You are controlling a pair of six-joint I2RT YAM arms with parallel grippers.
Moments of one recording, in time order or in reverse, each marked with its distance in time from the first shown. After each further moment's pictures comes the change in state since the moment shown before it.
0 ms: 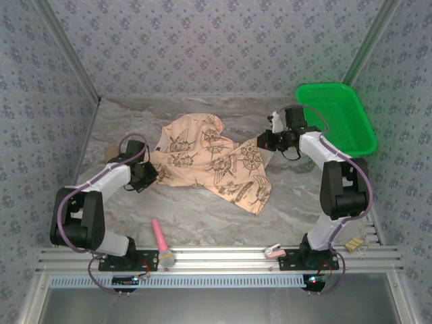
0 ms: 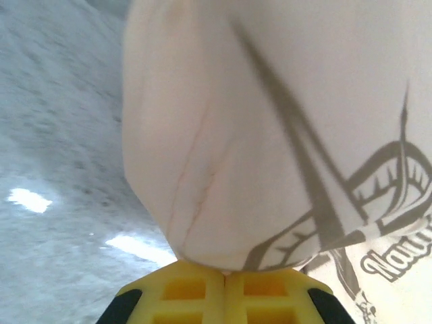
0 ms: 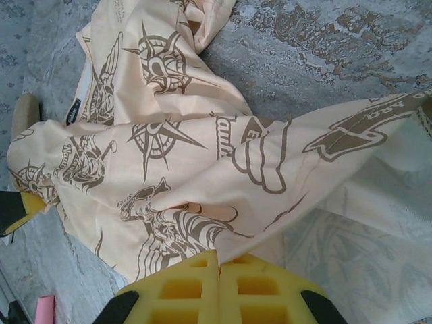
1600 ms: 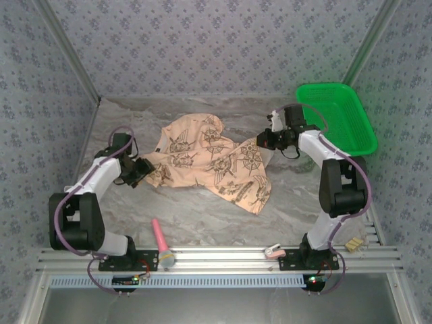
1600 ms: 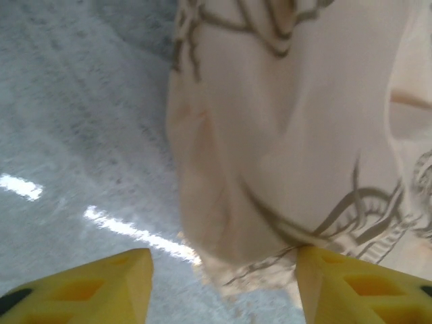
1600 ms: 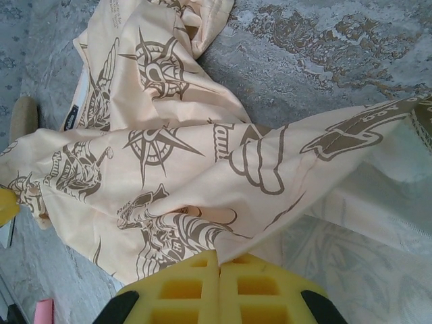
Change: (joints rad) left arm 0.120 0.000 0.096 -0.106 0.179 0.091; right arm 0.001 0.026 0.024 -0.003 0.002 0.001
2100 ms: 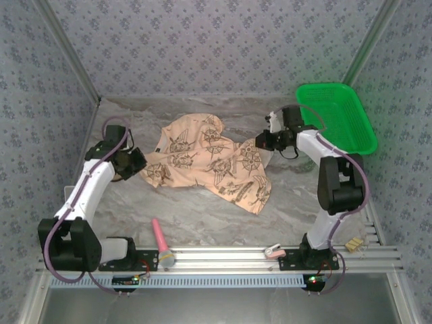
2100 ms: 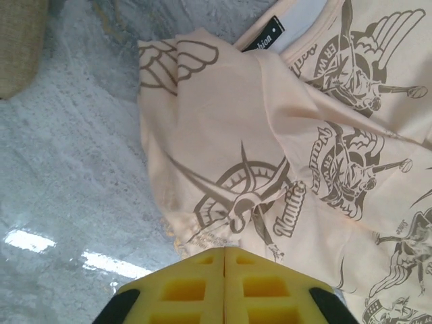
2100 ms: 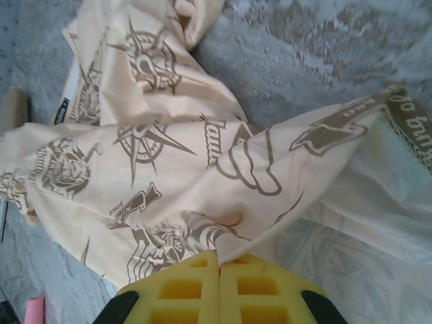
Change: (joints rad) left arm -0.033 -0.172 0.115 -0.159 -0.085 0.064; right arm 0.006 0.019 0.006 0.004 0.004 -0.016
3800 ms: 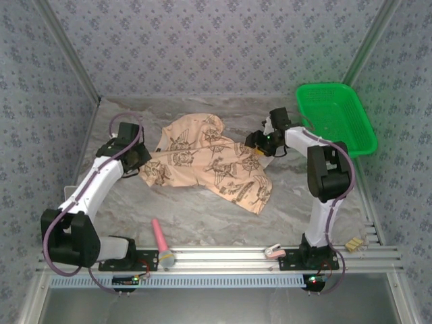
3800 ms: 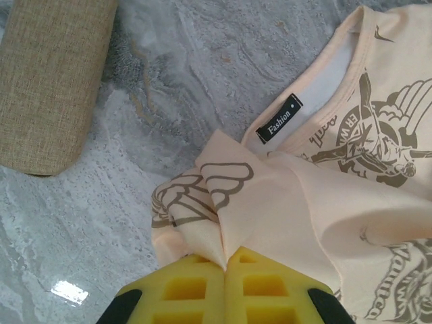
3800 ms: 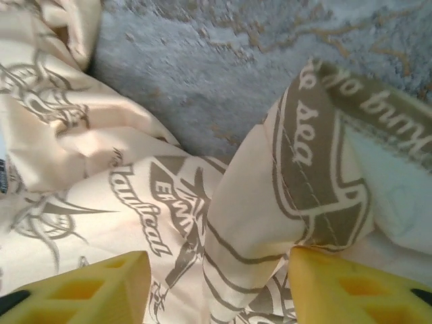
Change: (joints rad) left arm -0.114 0.059 0.011 0.122 -0.275 -0.033; right arm 0.054 0.173 0.091 -0.011 0.135 0.274
